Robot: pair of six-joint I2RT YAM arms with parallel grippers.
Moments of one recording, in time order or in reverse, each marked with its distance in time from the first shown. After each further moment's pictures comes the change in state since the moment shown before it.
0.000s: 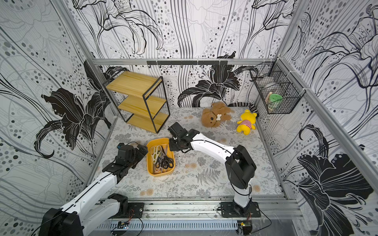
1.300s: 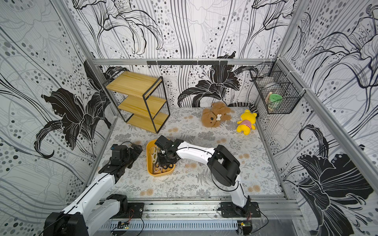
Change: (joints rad) left arm 0.135 -0.018 -0.011 0.019 0.032 0.020; right arm 0.127 0.163 0.014 0.013 -0.100 0.045
